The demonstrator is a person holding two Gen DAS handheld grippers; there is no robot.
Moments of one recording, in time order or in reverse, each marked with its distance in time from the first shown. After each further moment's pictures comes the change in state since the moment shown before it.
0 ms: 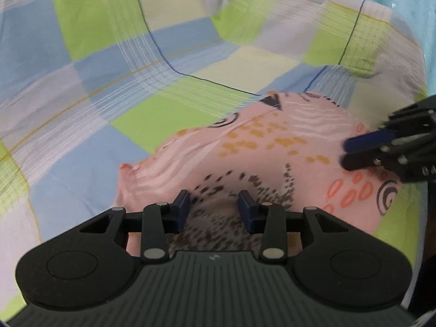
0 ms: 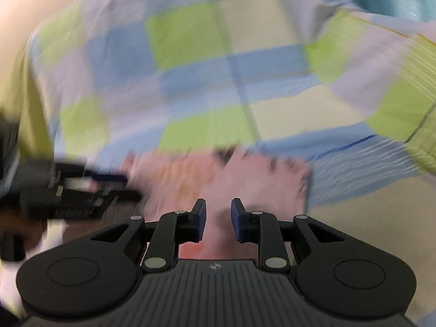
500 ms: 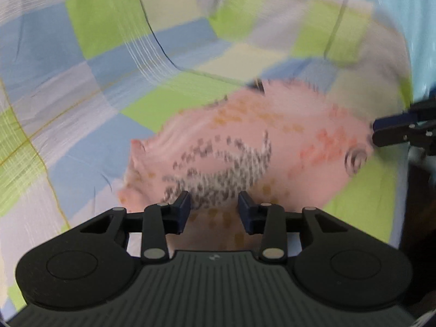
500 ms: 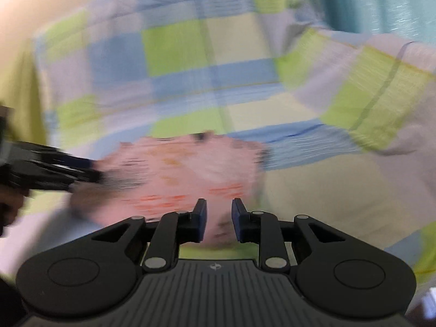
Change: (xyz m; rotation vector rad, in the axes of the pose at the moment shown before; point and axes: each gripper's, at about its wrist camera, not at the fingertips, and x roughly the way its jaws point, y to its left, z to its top) left arm -0.041 -0.017 -0.027 0.065 0.031 0.022; right arm -0.070 0.001 -0.047 0.046 -0.104 -0.045
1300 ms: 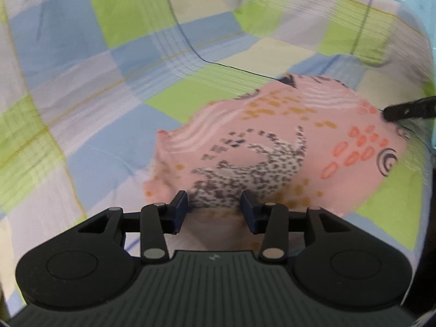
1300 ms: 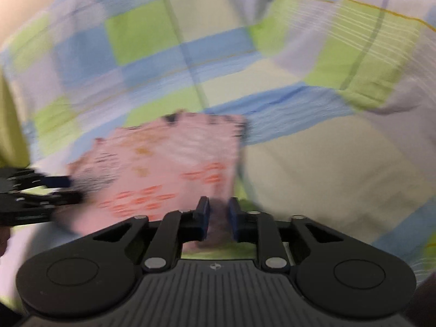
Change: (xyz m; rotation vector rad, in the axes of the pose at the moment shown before) left arm 0.003 0.017 -0.003 -0.065 -0.016 0.091; right arm 0.028 -0.048 0.011 0.204 0.044 -0.084
